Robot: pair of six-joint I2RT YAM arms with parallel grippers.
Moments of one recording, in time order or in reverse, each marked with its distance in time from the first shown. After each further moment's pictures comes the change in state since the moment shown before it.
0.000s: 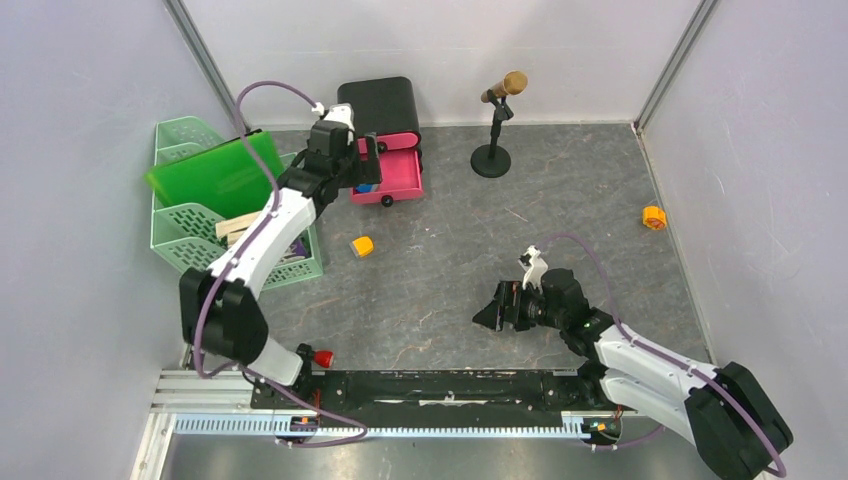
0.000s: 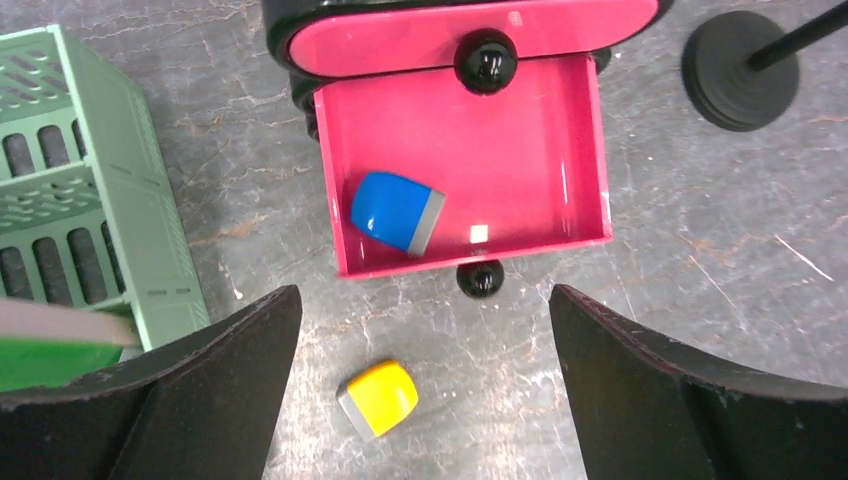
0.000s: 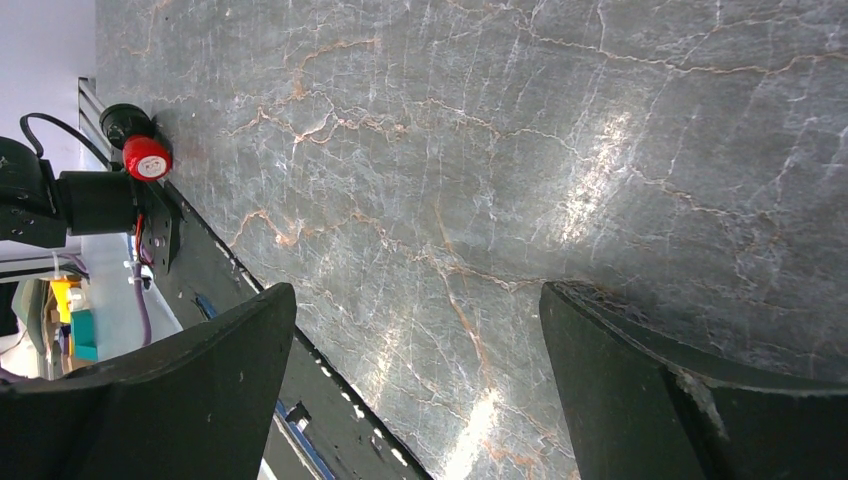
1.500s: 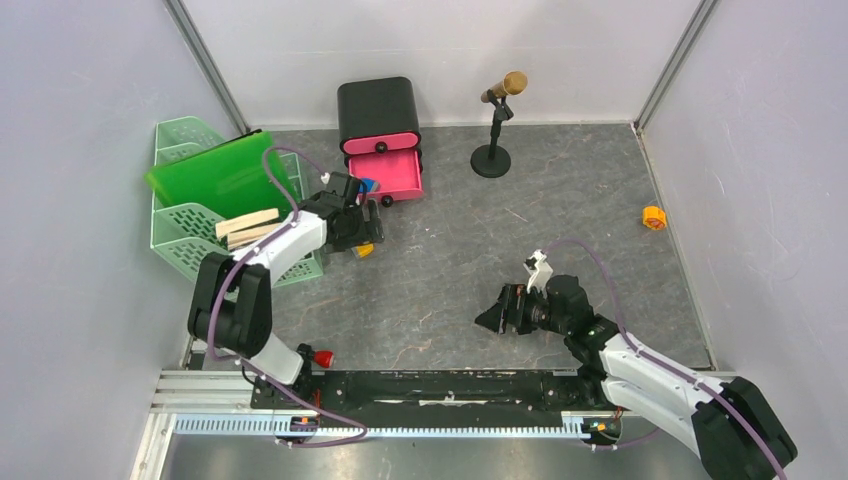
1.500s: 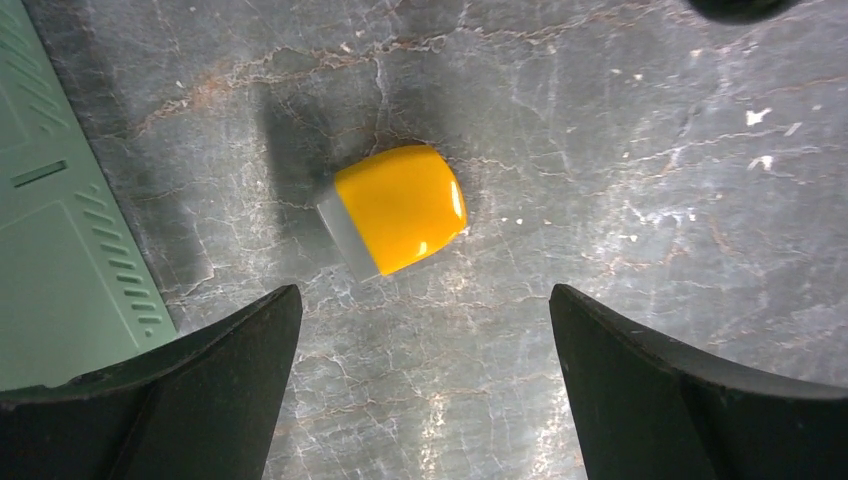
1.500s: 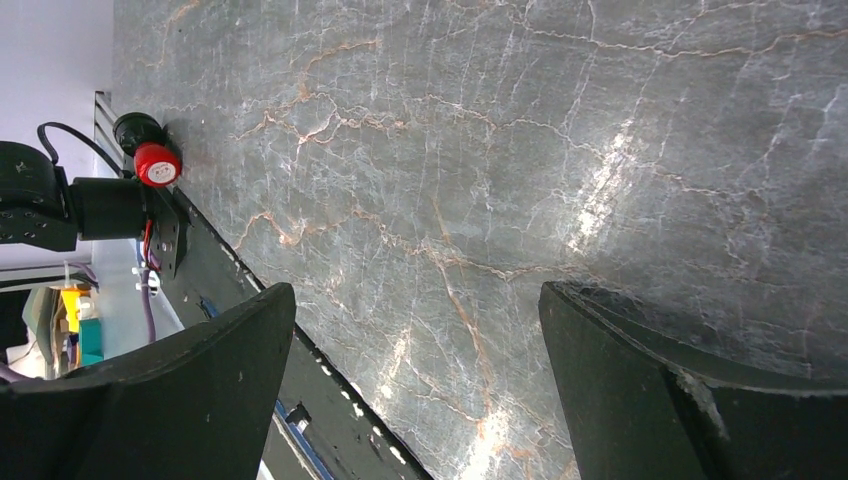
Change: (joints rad) left arm 0.000 -0.016 -0.340 -0.106 0.102 -0.219; right arm 0.000 -0.092 -0.055 -0.004 0.017 0.024
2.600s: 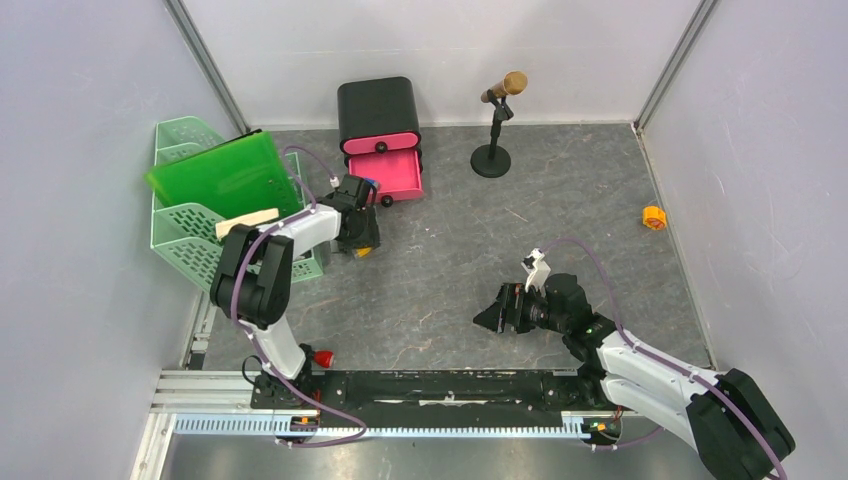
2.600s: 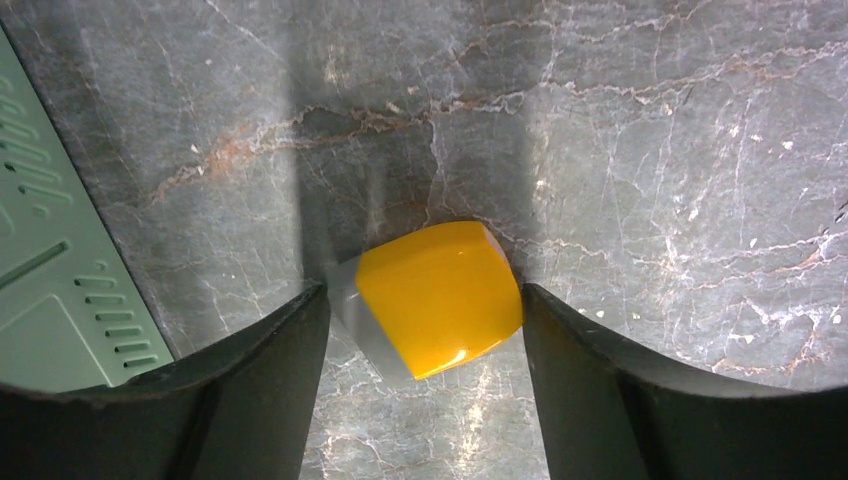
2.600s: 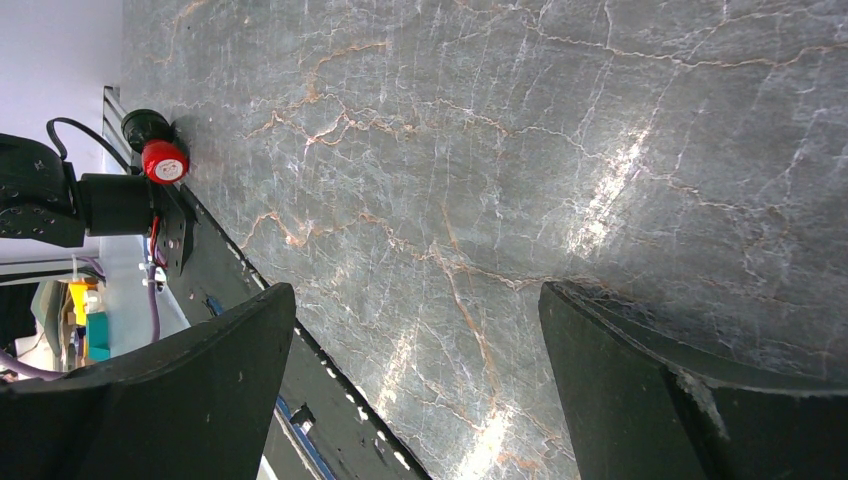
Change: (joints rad) left arm 0.000 0.204 0.036 0.048 -0.098 0.037; right arm 0.000 0.053 0.002 0.058 -0.023 0.002
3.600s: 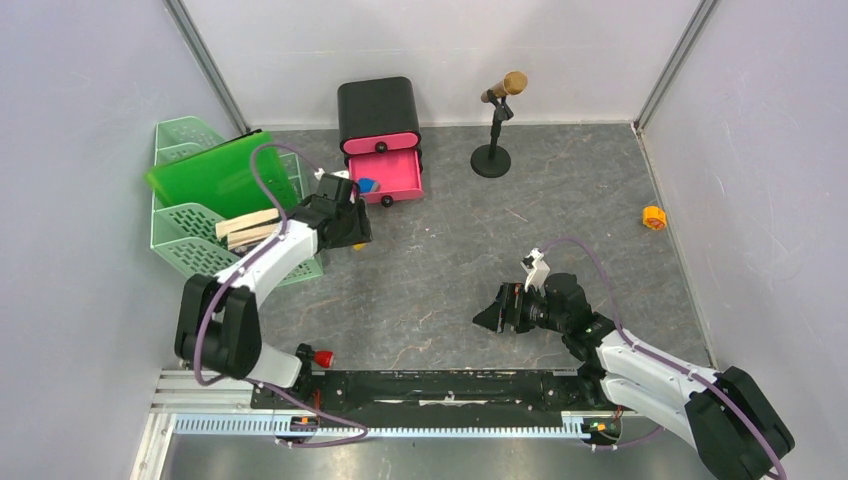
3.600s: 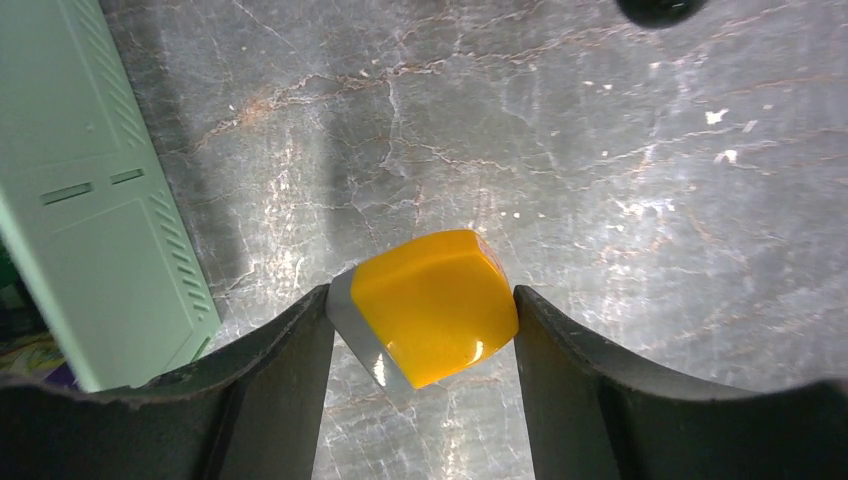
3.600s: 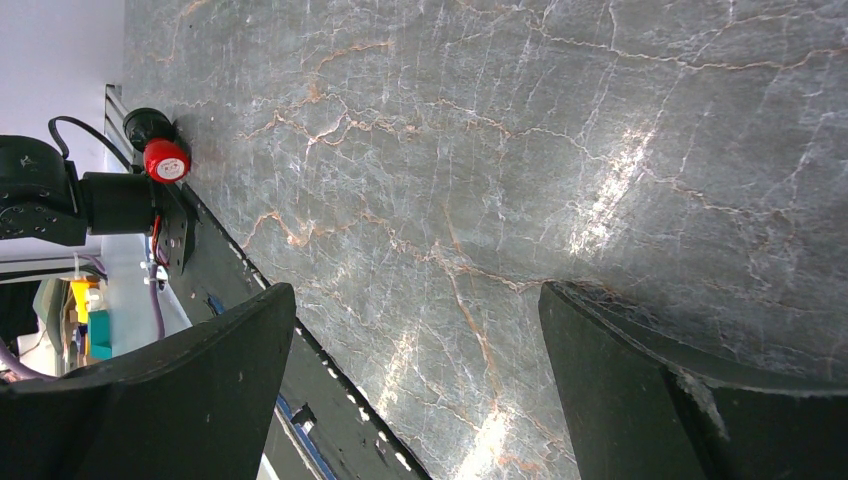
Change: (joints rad) left arm 0.002 -0.274 -0.073 -0.024 0.061 0.018; right arm 0.000 0.008 0.002 0.010 -0.008 0.000
